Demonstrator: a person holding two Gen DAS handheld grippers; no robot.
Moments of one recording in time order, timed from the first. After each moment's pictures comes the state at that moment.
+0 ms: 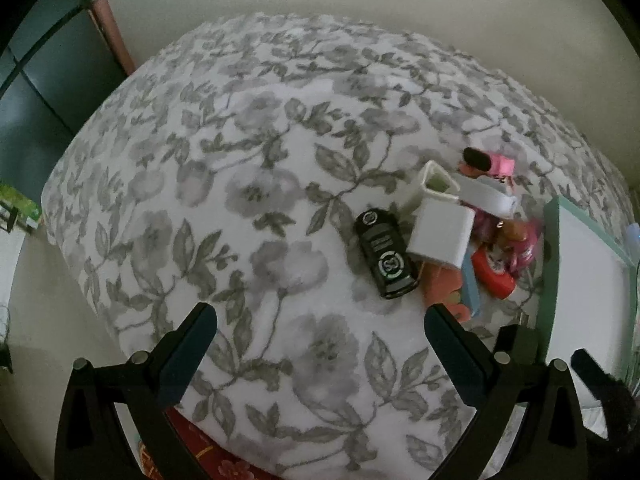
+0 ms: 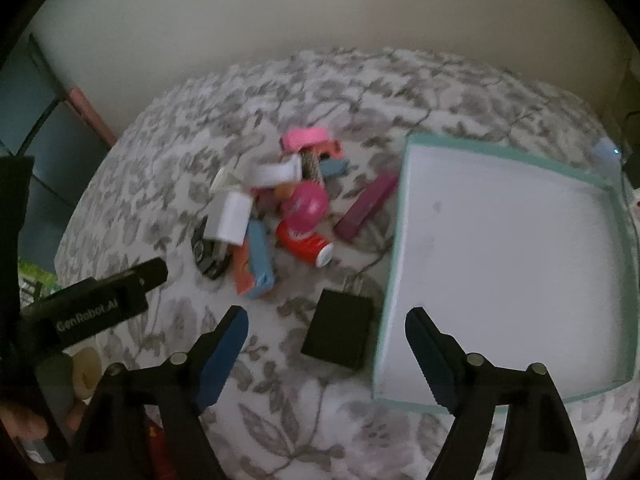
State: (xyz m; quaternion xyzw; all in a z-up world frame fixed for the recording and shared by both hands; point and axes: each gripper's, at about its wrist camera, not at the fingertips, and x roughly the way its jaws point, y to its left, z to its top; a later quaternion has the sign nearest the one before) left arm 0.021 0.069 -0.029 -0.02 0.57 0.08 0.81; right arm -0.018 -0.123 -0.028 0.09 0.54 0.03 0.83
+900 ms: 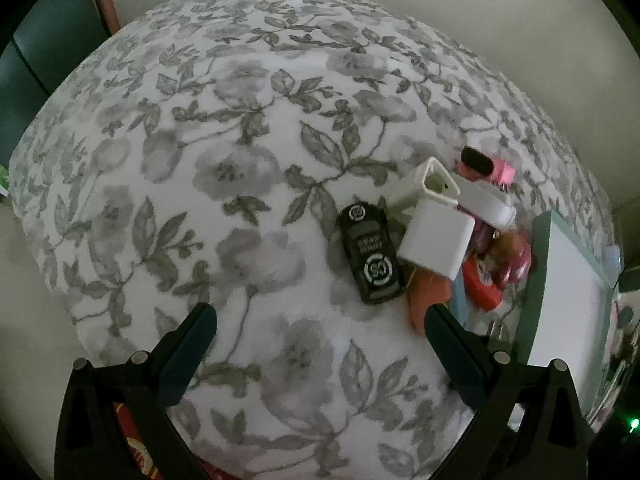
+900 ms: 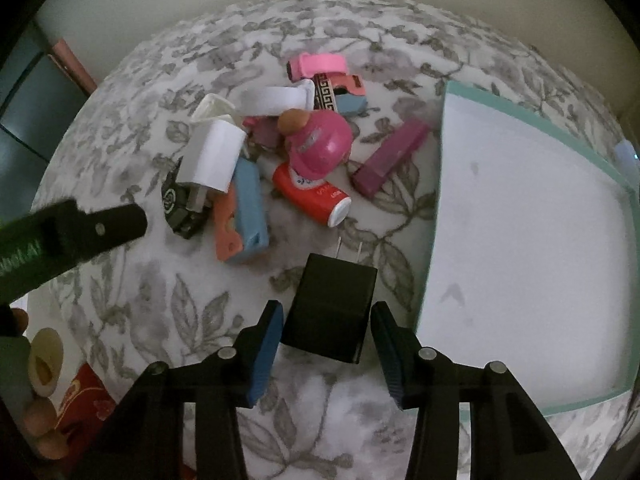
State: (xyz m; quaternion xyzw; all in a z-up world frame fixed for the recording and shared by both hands) left arm 0.041 0.081 -0.050 -0.10 0.60 0.04 0.79; right arm 0.004 -0.094 -0.064 0.04 0.61 0.02 0.79
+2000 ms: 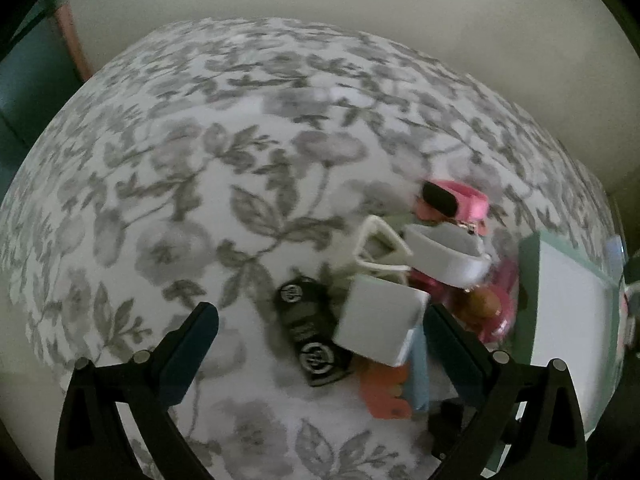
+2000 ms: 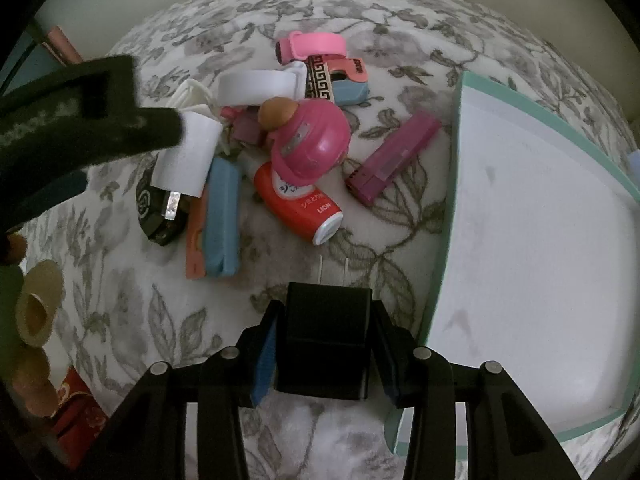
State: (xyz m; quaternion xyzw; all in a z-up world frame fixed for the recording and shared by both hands) left arm 0.085 0.036 -0.053 -0.04 0.56 -0.01 0.83; right arm 0.036 -0.101 -0.092 0.03 0.63 0.03 0.77
